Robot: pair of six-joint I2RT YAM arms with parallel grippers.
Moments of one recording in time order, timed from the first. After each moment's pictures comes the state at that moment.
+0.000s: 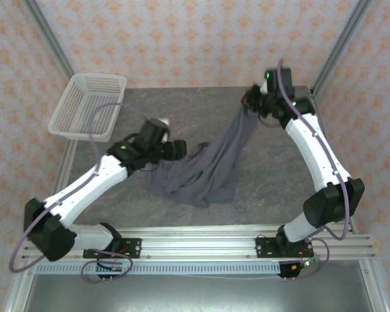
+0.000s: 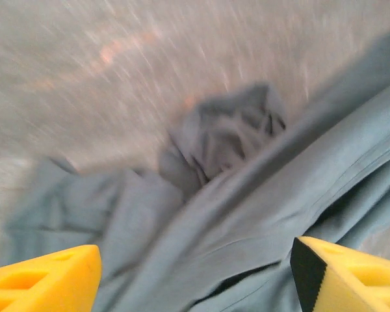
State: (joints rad) left arm -0.54 1.25 1.14 -0.66 -0.06 -0.58; right arm 0.26 1.57 1.75 -0.73 -0.24 0.73
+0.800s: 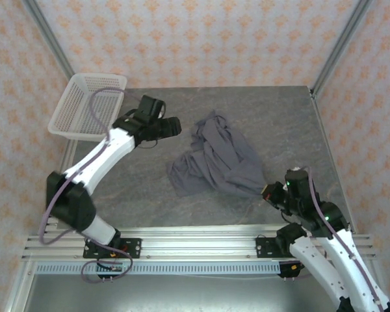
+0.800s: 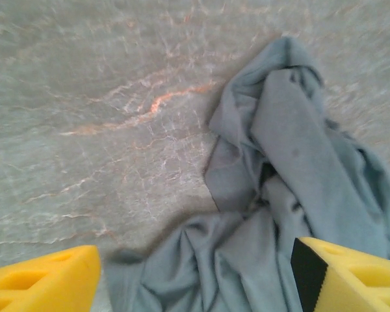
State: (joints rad) left arm -0.39 1.62 1.41 -0.69 0.00 -0.60; right arm 0.40 0.47 0.70 -1.12 -0.07 0.99
